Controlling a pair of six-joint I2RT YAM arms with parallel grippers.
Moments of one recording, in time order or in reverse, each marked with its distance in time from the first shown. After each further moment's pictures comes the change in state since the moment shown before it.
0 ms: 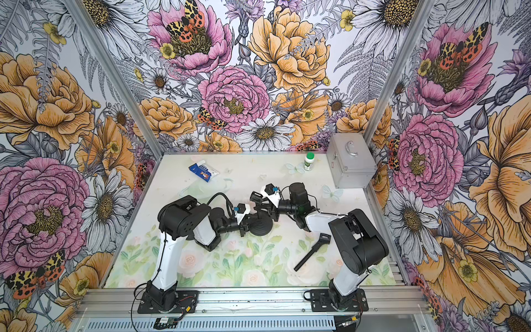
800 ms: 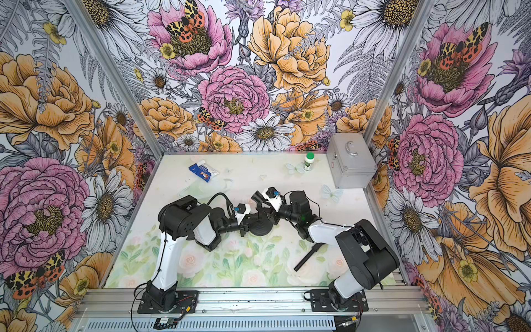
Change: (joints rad) left arm 0.003 0.003 0.003 0.000 -0.001 0.000; right arm 0.026 -0.100 -0.040 -0.072 0.171 -0.019
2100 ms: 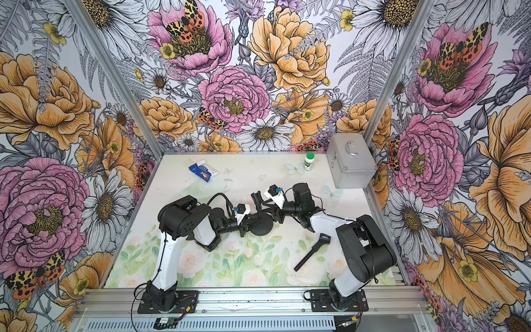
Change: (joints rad) left arm 0.002 0.000 -0.005 0.000 0.000 0.004; right arm -0.077 0.048 0.093 -0.222 -0.252 -0.098
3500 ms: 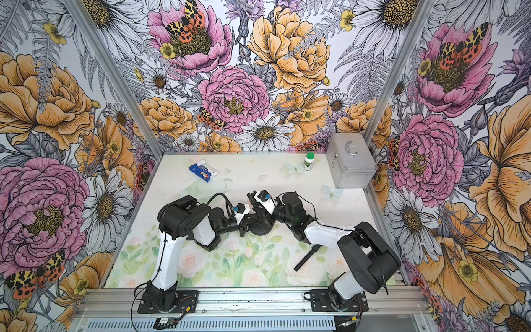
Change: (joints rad) left arm 0.004 0.000 -0.003 0.001 -0.003 -0.023; right arm 0.266 -0.093 -0.145 0.254 0.650 0.101
